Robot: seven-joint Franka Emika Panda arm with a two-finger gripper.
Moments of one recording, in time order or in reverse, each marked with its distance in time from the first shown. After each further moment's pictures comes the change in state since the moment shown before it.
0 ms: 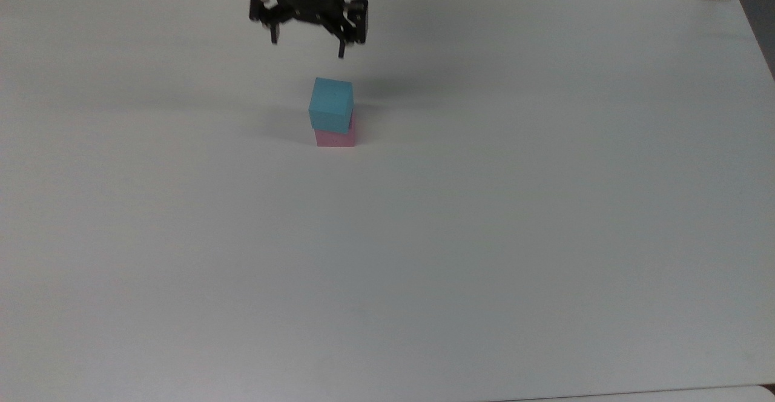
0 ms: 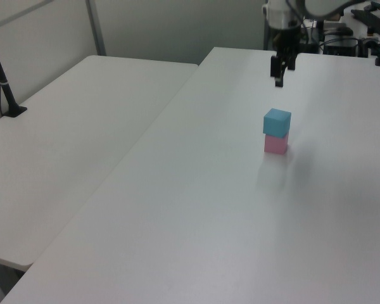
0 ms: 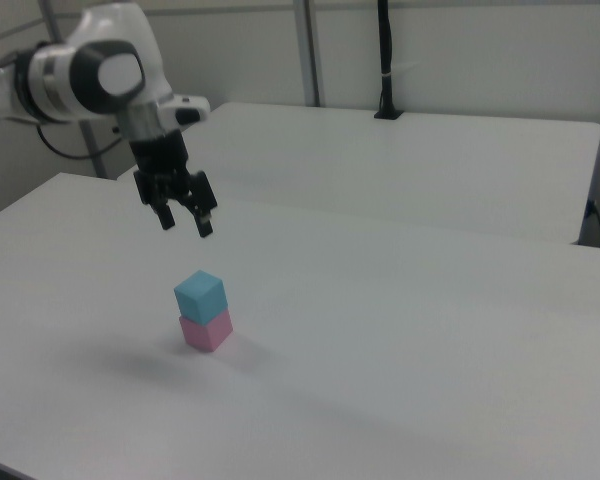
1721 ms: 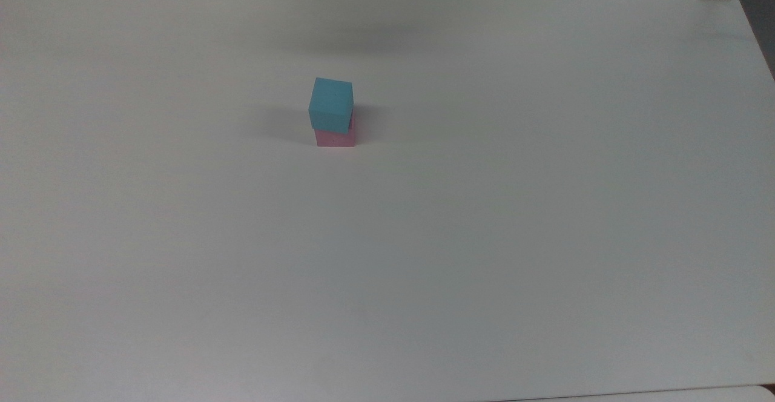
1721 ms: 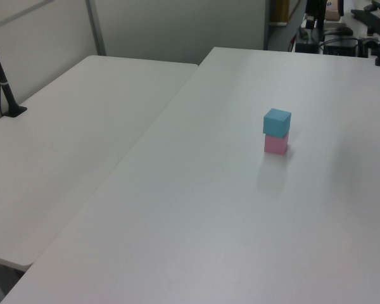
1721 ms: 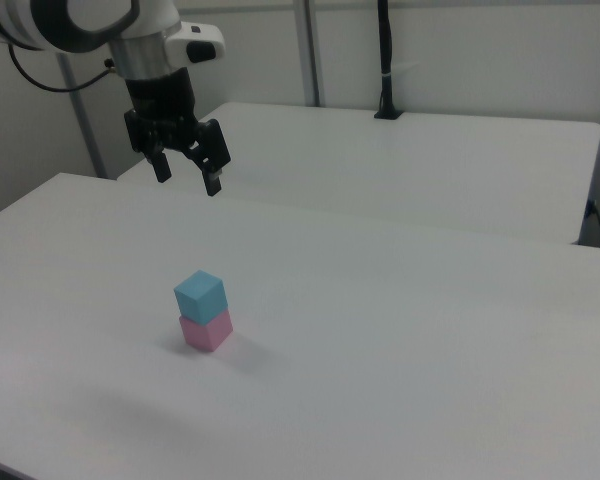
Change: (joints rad) arm 0.018 -0.165 -0.228 0.087 0.164 -0.145 -0.308
